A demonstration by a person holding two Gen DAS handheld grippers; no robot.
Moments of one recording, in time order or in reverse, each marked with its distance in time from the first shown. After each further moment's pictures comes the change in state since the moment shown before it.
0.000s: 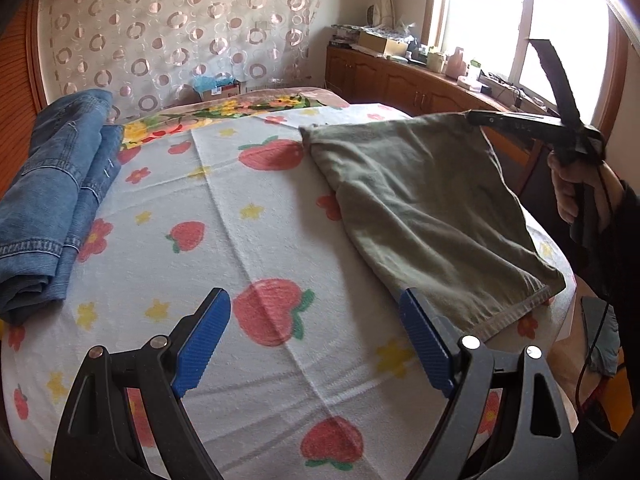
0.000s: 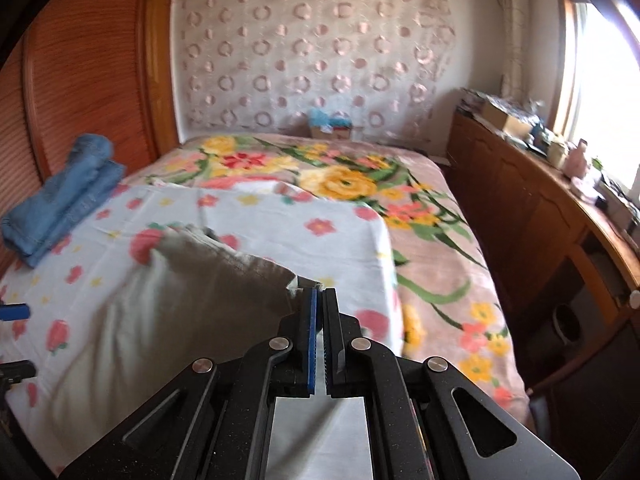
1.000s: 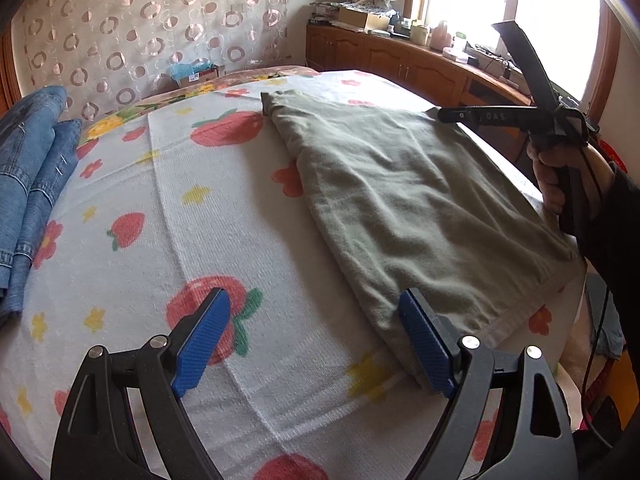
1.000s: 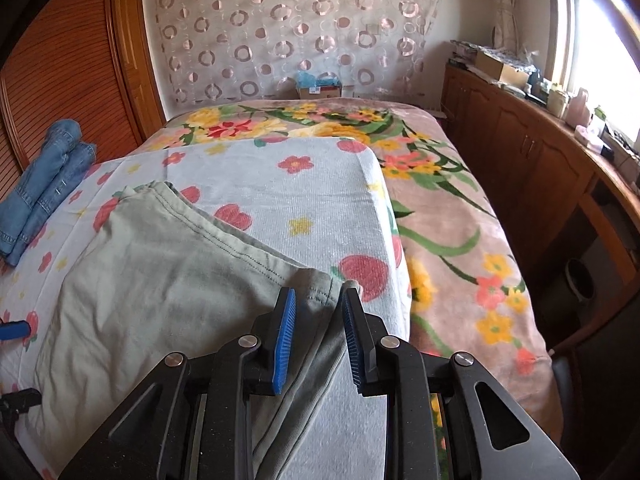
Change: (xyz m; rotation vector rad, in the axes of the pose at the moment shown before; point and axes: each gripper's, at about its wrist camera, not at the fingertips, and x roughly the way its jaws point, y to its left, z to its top) left arm 0.035 -0.027 -0.005 0.058 0.072 -0.030; right arm 0.013 0.014 0.002 0.085 0.115 0.032
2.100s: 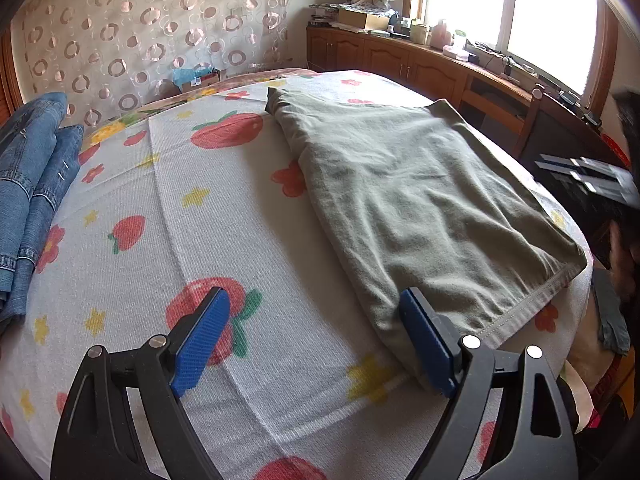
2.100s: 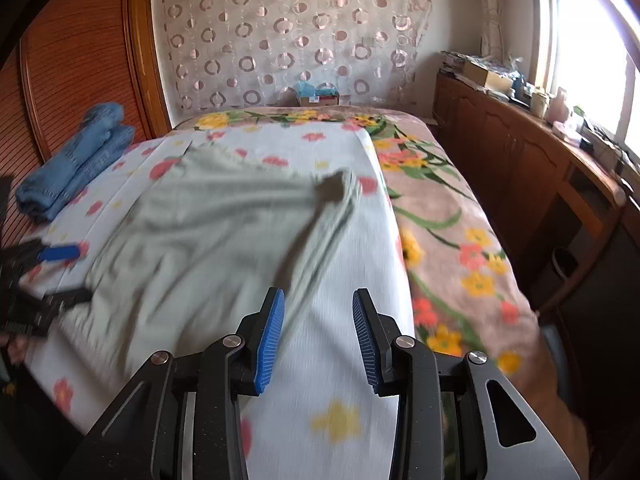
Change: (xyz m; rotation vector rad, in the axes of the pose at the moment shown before) left arm 0.001 -0.004 -0.001 0.017 -0.006 0.019; right arm -0.095 0.010 -0.095 0.008 -0.051 -0.016
